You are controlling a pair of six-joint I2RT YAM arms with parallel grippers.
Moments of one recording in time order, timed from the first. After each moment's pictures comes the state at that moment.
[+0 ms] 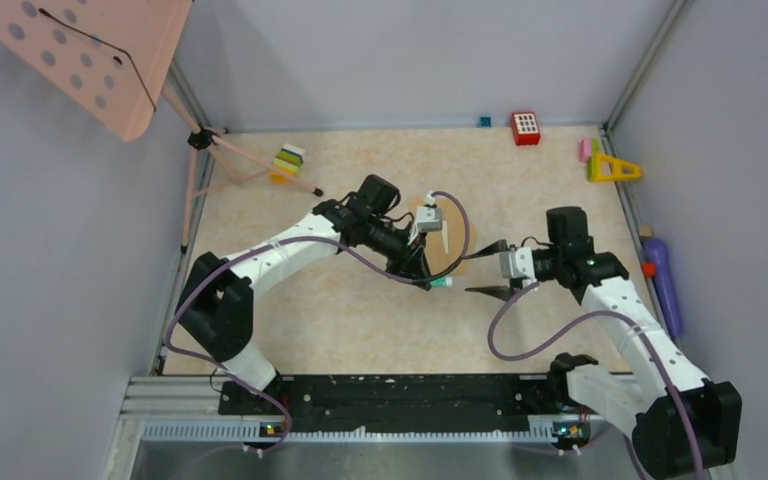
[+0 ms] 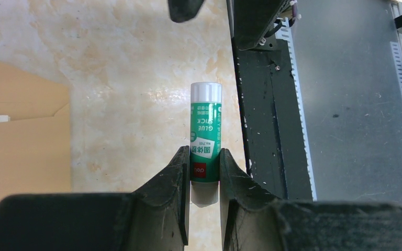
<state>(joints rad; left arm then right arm) -0.70 1.63 1.25 -0.53 0.99 0.37 0.21 0.98 0.73 -0.53 -1.28 -1.25</state>
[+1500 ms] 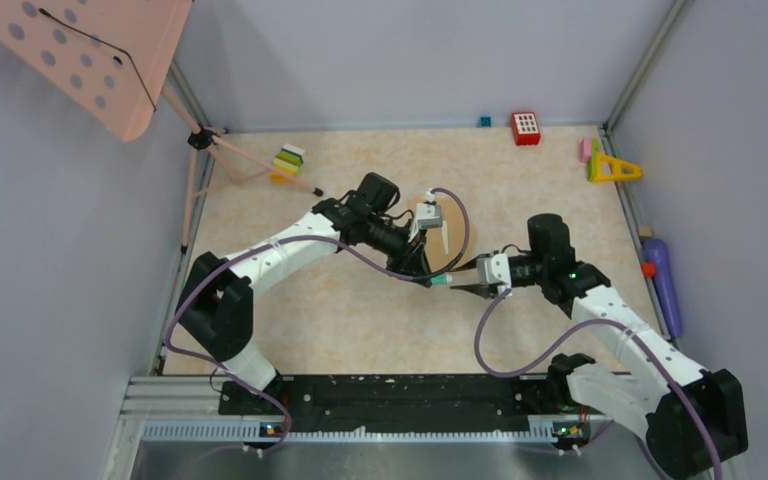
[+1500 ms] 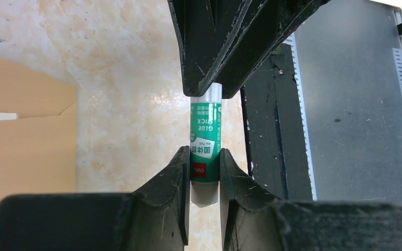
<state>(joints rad) -0.70 1.63 1.26 -0.52 0.98 0.34 0.37 0.97 0.61 -0.25 -1.13 -1.08</state>
